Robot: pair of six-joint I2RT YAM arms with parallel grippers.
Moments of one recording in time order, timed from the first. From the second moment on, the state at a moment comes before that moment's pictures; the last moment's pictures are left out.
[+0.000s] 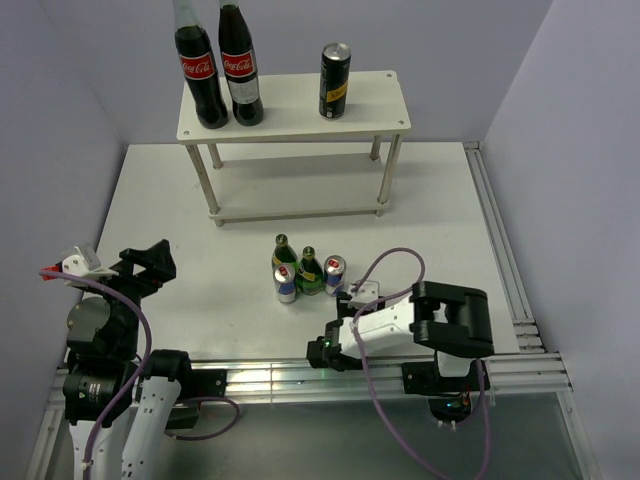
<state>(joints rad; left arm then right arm) -0.09 0.21 0.79 -0.59 -0.23 -0.51 1.44 1.70 0.78 -1.05 1.34 1.95</state>
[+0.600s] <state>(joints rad) -0.09 0.20 0.79 -0.59 -0.23 -0.51 1.55 1.21 1.15 -1.29 1.34 1.72</state>
